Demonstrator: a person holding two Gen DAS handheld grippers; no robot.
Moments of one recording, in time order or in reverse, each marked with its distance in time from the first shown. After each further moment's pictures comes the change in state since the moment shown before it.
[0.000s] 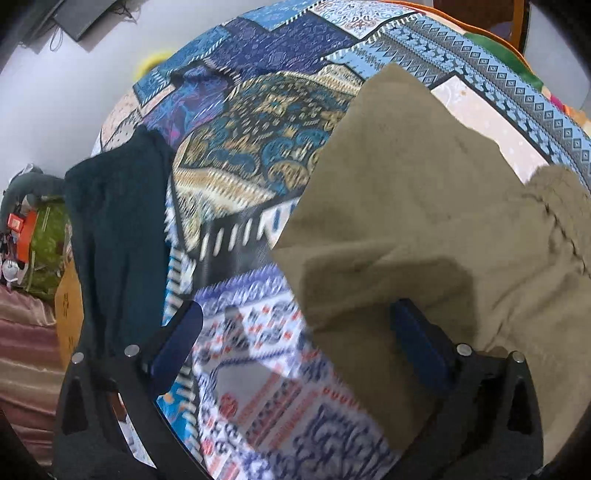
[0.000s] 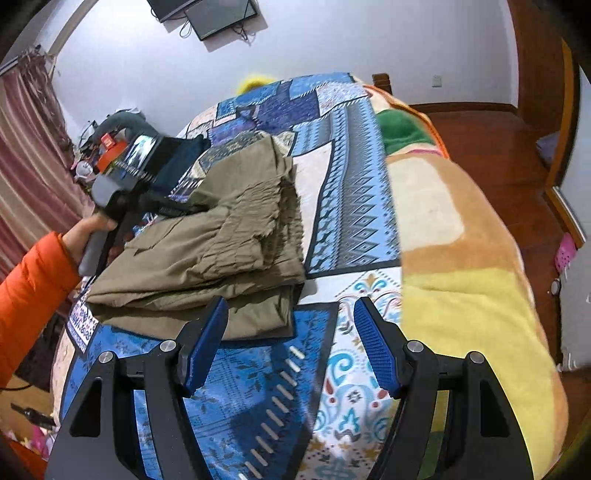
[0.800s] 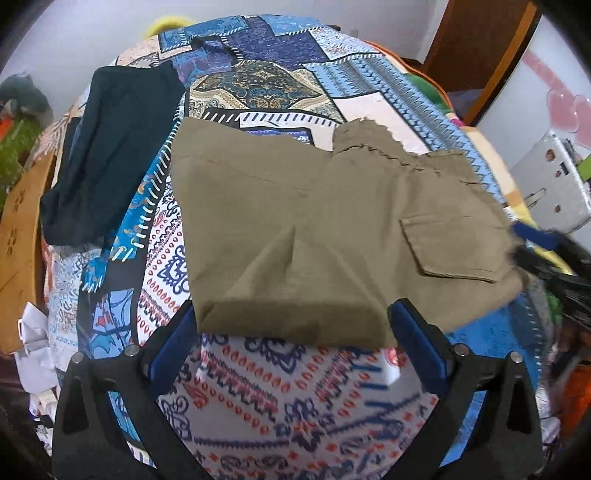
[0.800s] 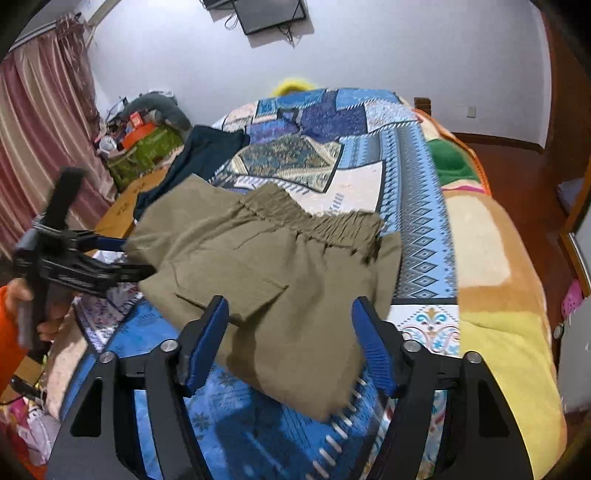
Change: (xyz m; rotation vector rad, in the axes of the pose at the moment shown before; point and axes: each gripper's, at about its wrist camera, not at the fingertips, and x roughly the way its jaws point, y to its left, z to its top) left arm -0.113 -0.004 -0.126 -0.238 -0.055 -0.324; right arm 0.028 0.048 0.003 -0.147 0.010 0.035
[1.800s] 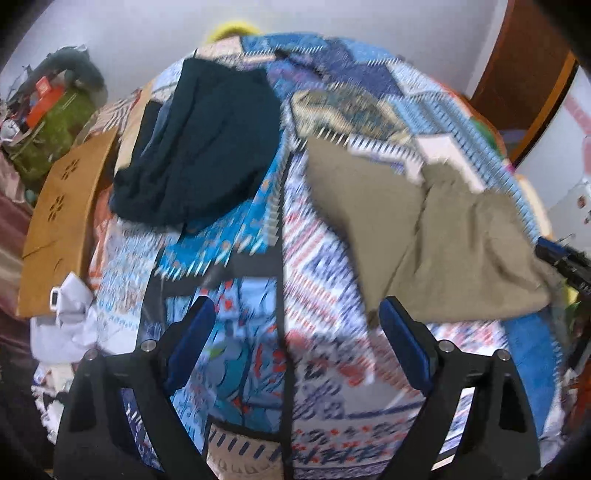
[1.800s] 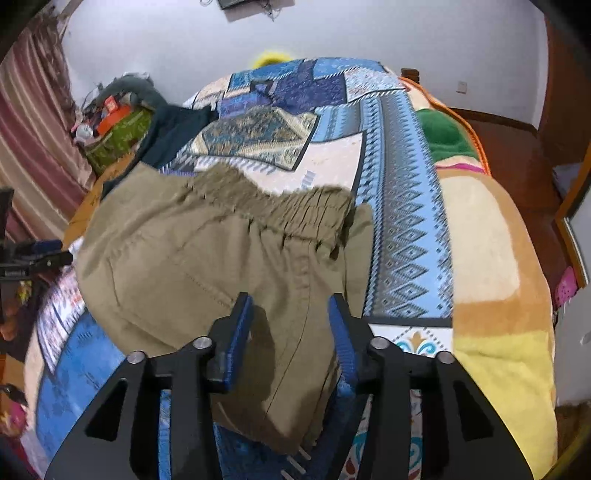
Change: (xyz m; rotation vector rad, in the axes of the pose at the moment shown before) left arm -0.039 0.078 -0.011 -0.140 -0.097 0.115; right arm 0.017 -0.030 0.021 0.048 0.058 -0.043
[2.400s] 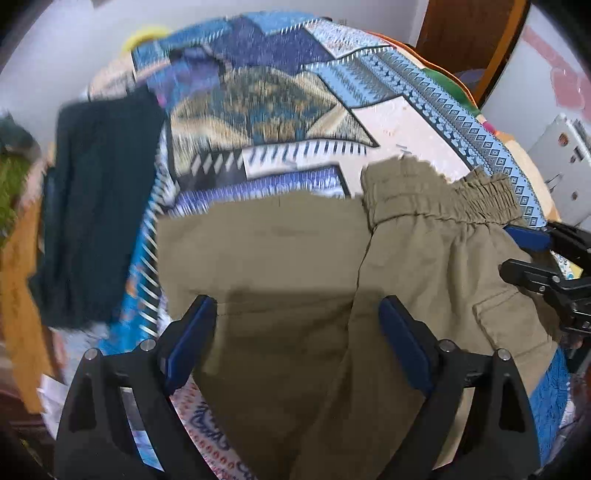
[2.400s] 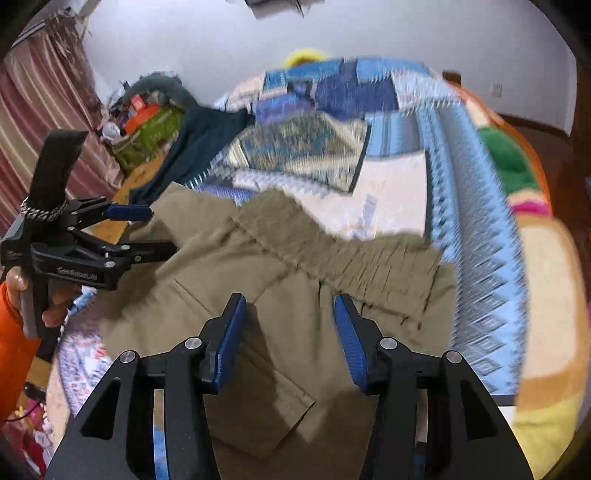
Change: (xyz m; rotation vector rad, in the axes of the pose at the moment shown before) left arm 0.098 -0.073 0.062 0.243 0.112 -0.103; right arm 0.056 0.031 0.027 -0.049 0.064 0.122
